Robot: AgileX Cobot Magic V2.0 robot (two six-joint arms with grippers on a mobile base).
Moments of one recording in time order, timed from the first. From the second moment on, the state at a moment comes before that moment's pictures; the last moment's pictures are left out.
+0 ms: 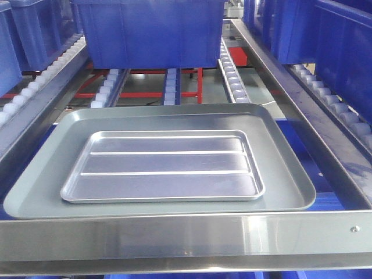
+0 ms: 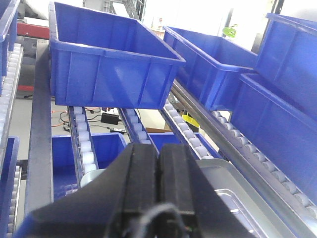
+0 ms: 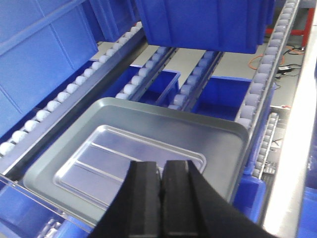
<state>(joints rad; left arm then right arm) -0.46 0.30 -0.29 0.03 -0.02 -0.17 0.56 0.56 -0.44 -0.42 0.16 0.60</state>
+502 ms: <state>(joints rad) -0.46 0.30 -0.29 0.03 -0.02 -0.17 0.10 0.13 -0.07 0.03 -0.08 0.08</state>
